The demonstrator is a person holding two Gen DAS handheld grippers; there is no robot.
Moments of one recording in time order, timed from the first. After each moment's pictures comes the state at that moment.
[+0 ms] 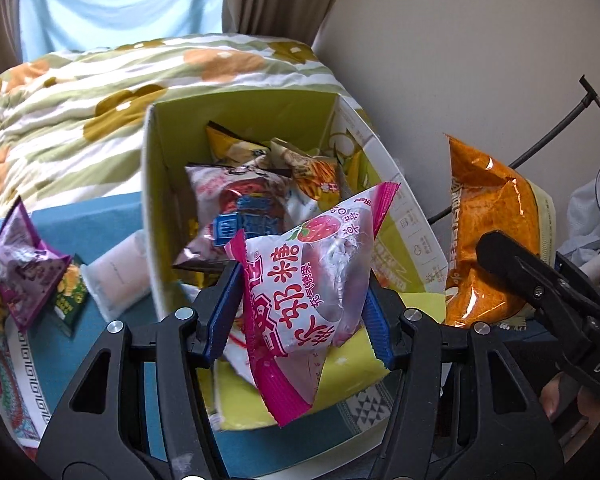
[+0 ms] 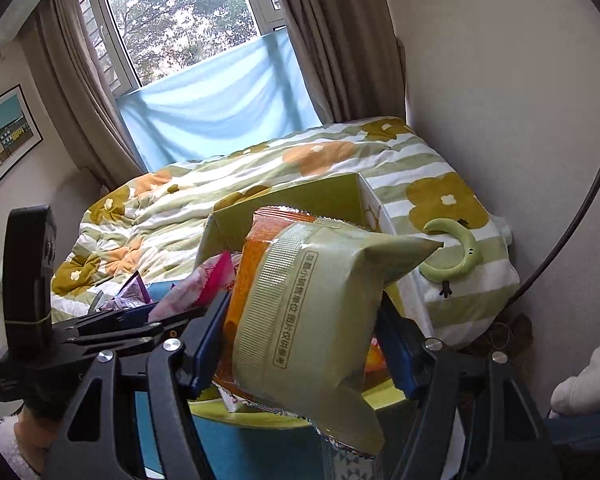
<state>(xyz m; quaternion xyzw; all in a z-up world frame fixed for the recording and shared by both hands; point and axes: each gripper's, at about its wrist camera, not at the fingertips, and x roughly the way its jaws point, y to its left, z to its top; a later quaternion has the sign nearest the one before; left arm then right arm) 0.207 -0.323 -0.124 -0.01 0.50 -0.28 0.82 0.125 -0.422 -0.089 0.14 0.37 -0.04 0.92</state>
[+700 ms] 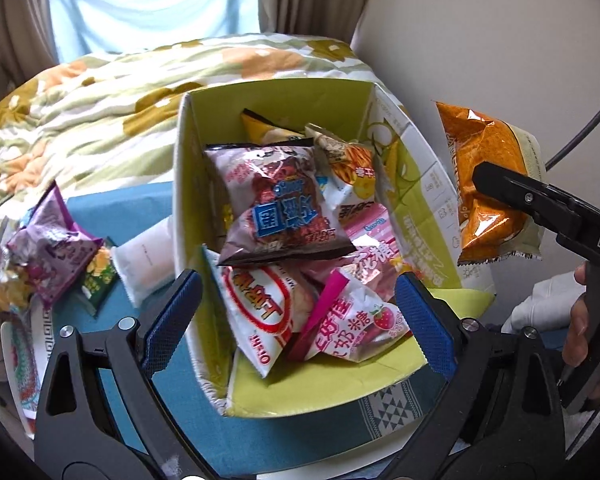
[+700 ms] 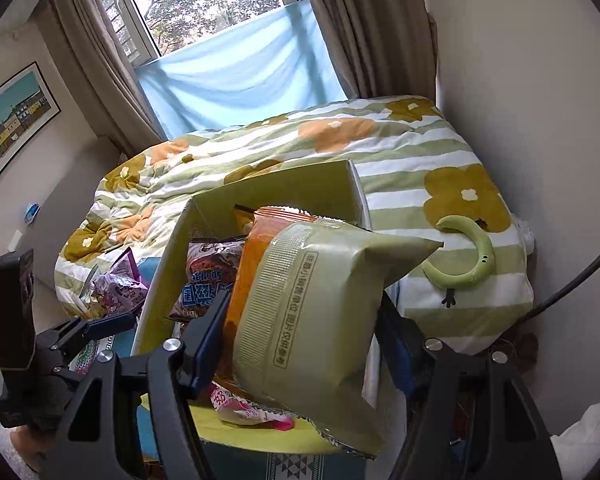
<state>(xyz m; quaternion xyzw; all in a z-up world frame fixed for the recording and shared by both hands) 0.192 -0.306 -0.129 0.03 0.49 -0.20 0.85 0.168 -0.479 -0.113 0.13 0.42 0.04 0.90</state>
